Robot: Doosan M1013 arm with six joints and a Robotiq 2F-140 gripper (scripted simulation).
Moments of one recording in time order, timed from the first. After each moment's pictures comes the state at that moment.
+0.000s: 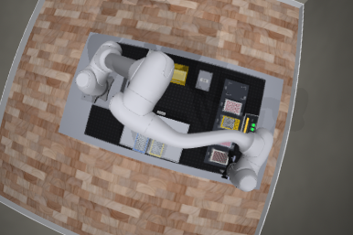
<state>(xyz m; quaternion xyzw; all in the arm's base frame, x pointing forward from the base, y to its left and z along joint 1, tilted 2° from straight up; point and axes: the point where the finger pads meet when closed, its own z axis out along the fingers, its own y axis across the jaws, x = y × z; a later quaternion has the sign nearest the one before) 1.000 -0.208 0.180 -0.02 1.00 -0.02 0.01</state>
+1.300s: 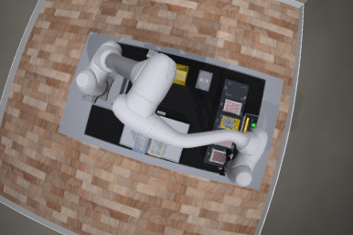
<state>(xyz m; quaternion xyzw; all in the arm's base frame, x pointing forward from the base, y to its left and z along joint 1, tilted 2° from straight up) 1.002 -0.208 0.124 -0.02 1.00 -0.02 0.01</state>
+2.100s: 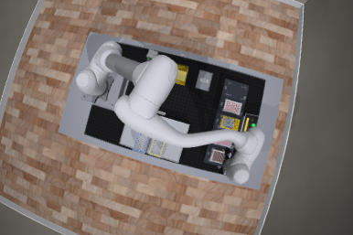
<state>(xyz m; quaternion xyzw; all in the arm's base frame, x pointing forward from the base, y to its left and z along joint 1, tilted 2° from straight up) 1.004 -0.209 0.089 -0.02 1.00 -0.02 0.01</state>
